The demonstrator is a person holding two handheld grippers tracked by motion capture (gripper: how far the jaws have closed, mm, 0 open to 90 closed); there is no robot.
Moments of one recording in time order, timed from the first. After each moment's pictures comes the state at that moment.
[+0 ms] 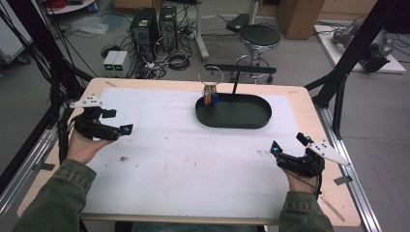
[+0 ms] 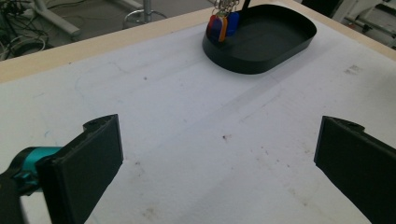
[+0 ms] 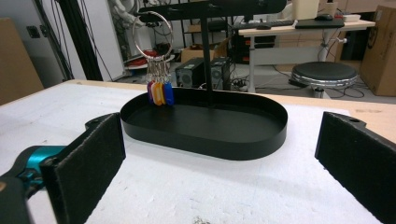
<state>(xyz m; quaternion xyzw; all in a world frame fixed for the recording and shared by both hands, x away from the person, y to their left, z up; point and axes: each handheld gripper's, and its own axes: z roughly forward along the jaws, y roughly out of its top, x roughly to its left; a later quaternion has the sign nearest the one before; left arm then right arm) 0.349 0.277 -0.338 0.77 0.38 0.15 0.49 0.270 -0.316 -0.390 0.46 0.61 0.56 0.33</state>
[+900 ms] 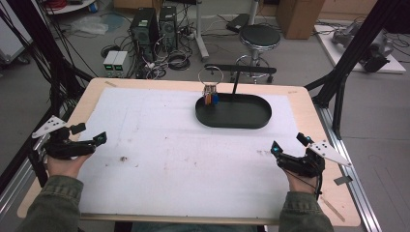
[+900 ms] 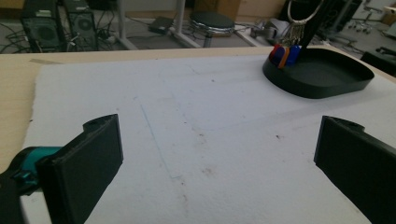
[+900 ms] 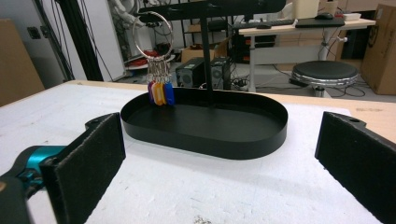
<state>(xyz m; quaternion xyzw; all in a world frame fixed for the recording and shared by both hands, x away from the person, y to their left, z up) 0.298 0.338 -0.375 0.66 0.47 0.24 0.53 0.269 -0.316 -0.390 0.46 0.61 0.56 0.32</state>
